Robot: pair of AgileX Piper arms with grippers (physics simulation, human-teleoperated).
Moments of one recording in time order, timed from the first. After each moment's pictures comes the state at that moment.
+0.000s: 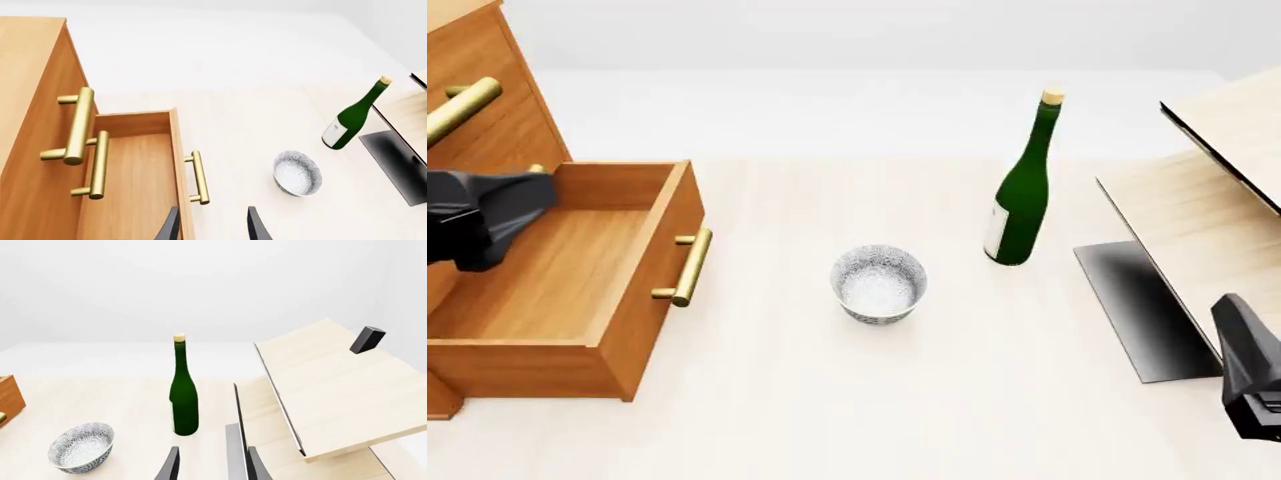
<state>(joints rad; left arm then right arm) -0.25 0.58 -0.63 0.46 -0.13 0.00 0.01 0.00 0.00 0.00</state>
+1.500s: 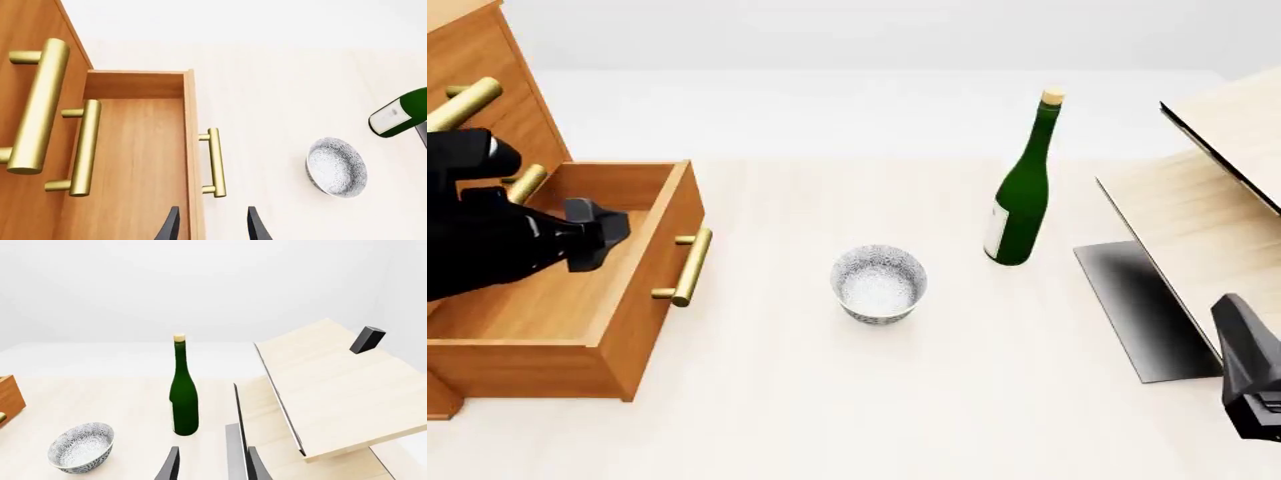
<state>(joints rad) -0.19 0.94 -0.58 0.29 -0.17 0.00 0.01 0.00 0.00 0.00</state>
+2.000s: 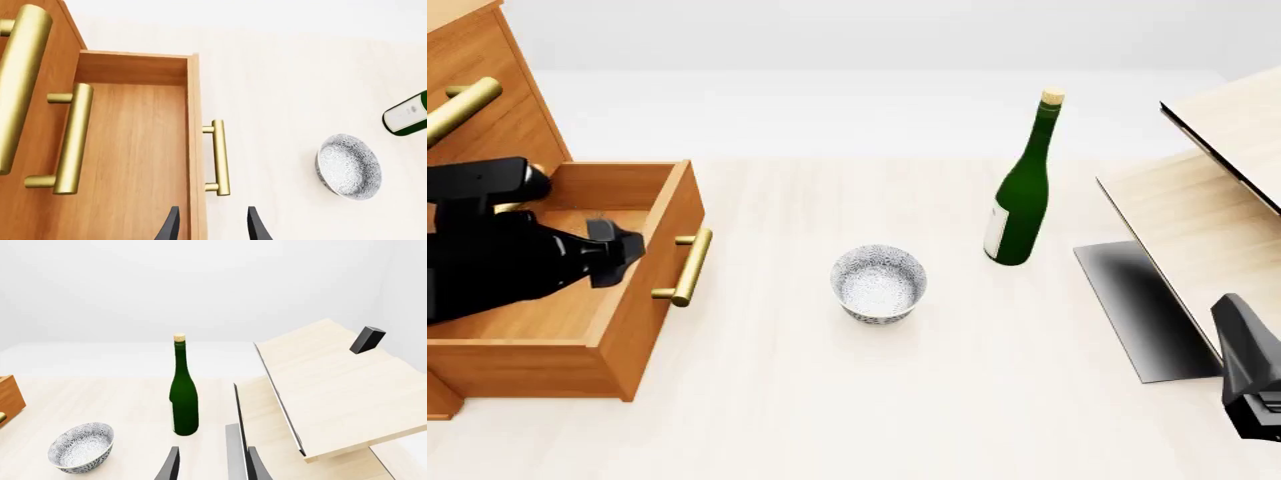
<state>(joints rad) -0.18 1.04 -0.52 0.19 -0.20 0.00 0.01 0.00 0.00 0.00</state>
